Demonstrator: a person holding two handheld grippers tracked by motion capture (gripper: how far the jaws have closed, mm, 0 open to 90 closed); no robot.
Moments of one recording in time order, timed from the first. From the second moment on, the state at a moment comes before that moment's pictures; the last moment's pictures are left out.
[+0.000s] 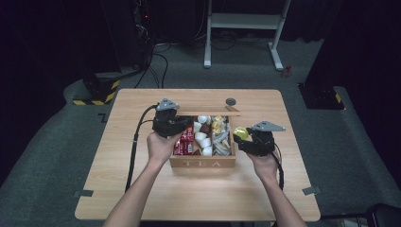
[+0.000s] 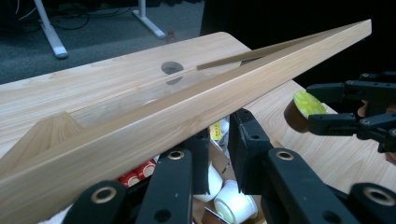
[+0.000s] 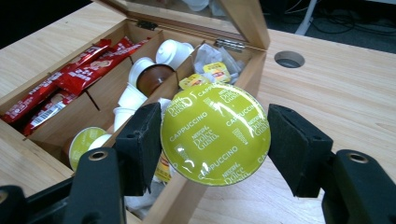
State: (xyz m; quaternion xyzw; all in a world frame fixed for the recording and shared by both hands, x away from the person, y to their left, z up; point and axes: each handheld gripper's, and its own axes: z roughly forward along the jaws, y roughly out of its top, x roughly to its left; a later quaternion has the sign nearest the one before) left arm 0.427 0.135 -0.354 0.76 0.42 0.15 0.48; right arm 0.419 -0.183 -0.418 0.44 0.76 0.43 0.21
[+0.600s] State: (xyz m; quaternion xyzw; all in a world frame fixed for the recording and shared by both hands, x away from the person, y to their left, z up) left arm 0.426 0.134 -0.355 0.76 0.42 0.15 0.48; right arm 0.417 -0.218 -0.424 0.47 0.74 0.42 0.22
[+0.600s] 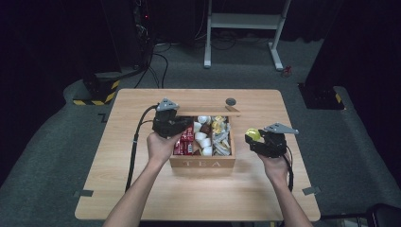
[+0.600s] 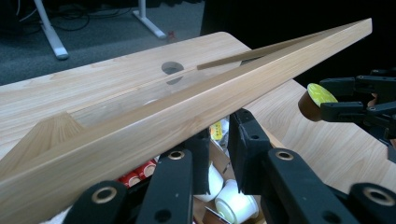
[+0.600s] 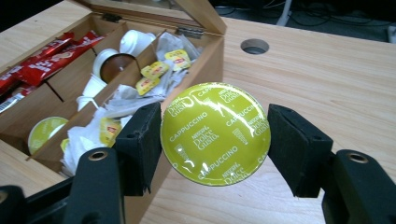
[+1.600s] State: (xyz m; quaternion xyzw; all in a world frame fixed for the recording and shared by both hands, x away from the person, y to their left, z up) left arm 0.424 0.134 -0.357 0.76 0.42 0.15 0.47; right arm 0.418 -0.241 -0.471 0.51 0.74 0.38 0.21
